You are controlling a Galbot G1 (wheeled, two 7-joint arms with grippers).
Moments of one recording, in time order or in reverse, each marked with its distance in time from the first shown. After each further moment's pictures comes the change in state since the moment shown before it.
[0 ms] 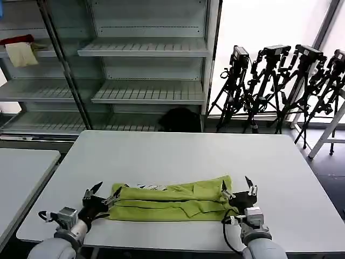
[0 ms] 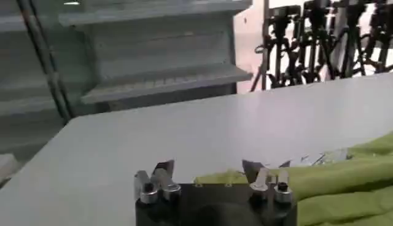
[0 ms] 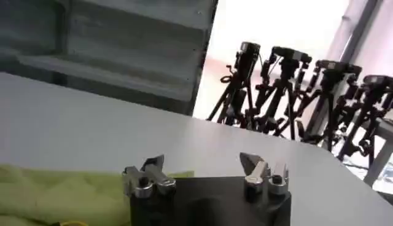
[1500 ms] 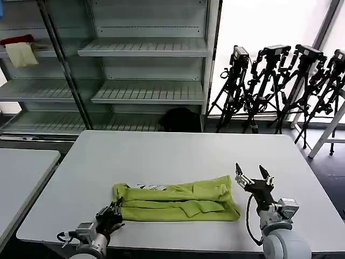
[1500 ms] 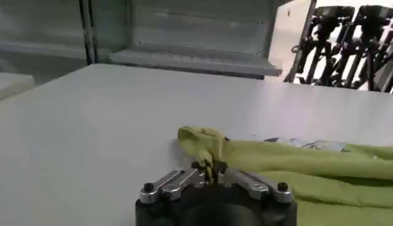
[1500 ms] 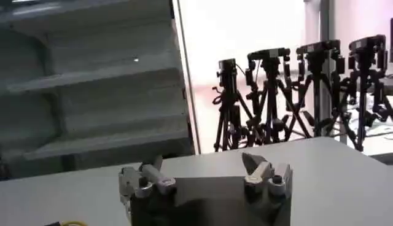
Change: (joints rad) left arm 0.020 -0.168 0.107 0.013 0.009 -0.027 -0.168; right arm 0.035 0.011 0.150 -0.021 0.309 0.049 -0.034
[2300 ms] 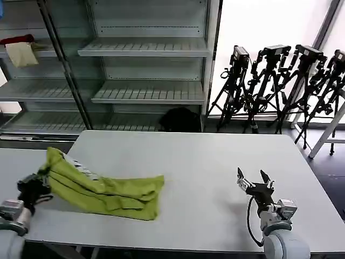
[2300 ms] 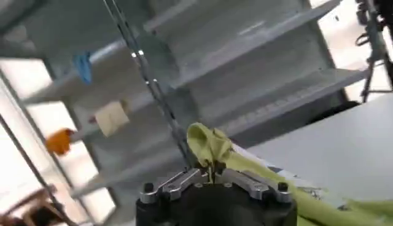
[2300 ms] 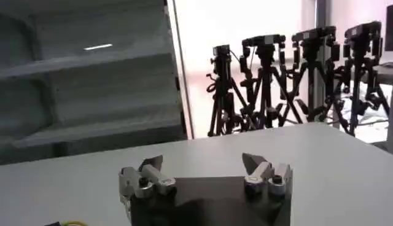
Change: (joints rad) left arm -0.081 0.306 -0.497 0.034 0.215 -0.080 0.273; right arm -0.002 -0.006 0.011 -0.063 0.005 0.011 -0.002
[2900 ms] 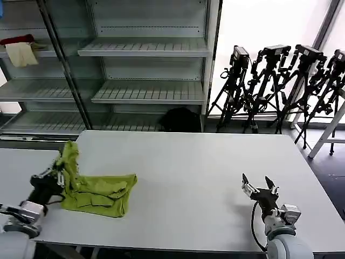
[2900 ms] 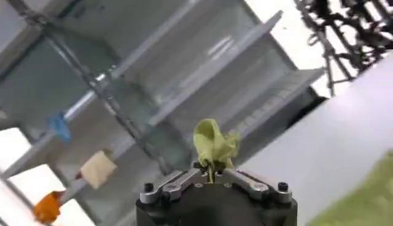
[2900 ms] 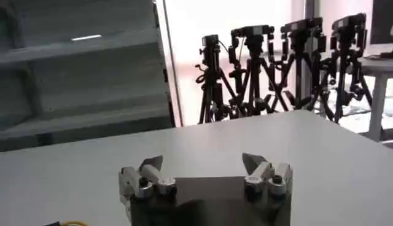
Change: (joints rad) left arm 0.062 -0.072 0.169 -0.122 0.263 -0.060 0.026; right arm -0.025 -0.001 0.028 -0.022 0.004 0.011 -0.001
